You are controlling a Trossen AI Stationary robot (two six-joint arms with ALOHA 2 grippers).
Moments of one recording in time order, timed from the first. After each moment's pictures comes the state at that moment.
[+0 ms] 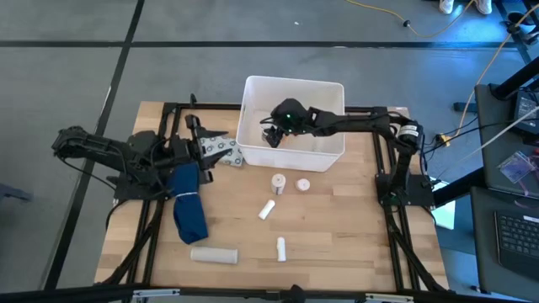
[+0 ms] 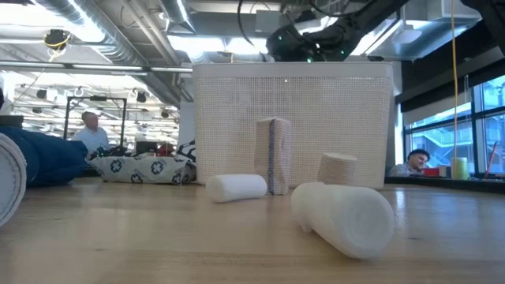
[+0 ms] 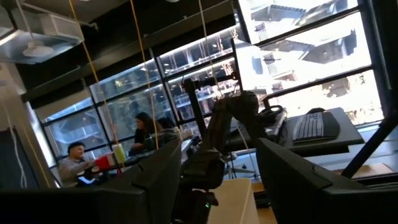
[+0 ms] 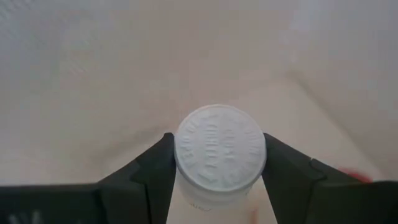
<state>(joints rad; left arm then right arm) -0.18 0.83 0.72 0.41 -0.41 0.41 -0.39 1.88 1.28 -0.07 0.03 0.20</state>
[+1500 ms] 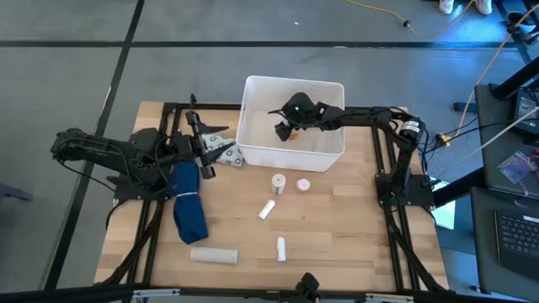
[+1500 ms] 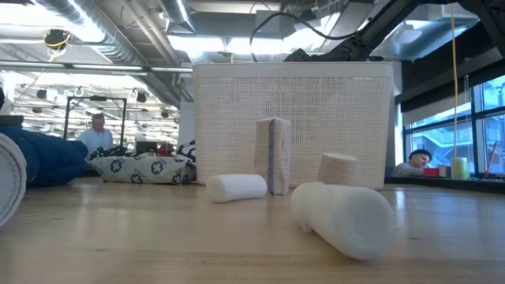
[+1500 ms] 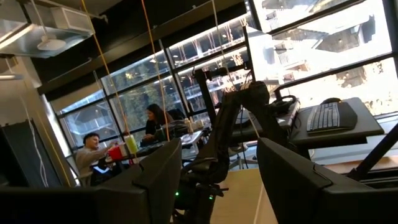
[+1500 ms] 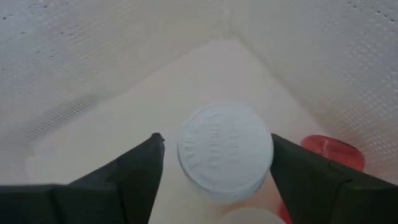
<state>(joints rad) -0.12 0.83 0.72 0.38 -0.41 0.41 -0.52 1.88 1.19 -0.05 -0.03 0.18</state>
